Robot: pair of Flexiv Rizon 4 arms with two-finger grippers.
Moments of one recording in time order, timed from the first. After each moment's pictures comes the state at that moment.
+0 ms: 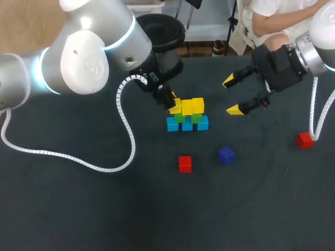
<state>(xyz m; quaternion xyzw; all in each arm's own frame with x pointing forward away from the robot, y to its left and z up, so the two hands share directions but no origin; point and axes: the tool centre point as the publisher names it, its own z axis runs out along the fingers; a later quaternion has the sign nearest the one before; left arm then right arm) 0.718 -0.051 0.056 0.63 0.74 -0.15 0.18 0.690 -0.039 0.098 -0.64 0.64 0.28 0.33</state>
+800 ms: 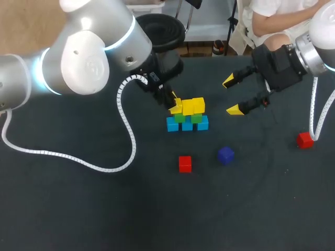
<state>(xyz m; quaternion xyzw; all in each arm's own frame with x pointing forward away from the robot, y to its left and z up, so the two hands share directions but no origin) 0.719 -0.052 0.055 0.63 0.74 -0.16 0.18 0.690 -0.039 0.098 -0.64 0.64 0.28 0.33</state>
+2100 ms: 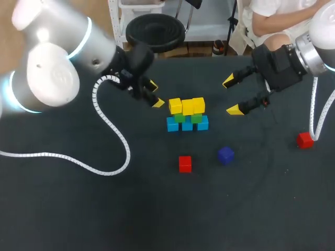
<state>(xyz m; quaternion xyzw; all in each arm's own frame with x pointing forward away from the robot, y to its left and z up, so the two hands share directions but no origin) 0.733 -0.006 0.069 0.56 0.76 -0.20 0.25 0.690 -0.039 0.098 -0.64 0.64 0.28 0.33</state>
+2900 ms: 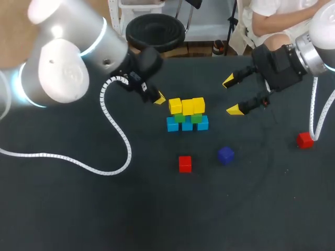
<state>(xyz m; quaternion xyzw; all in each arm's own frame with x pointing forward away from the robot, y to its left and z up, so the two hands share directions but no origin) 0.726 -0.018 0.061 0.59 0.76 -0.18 0.22 0.690 -0.039 0.098 -0.64 0.64 0.28 0.33</state>
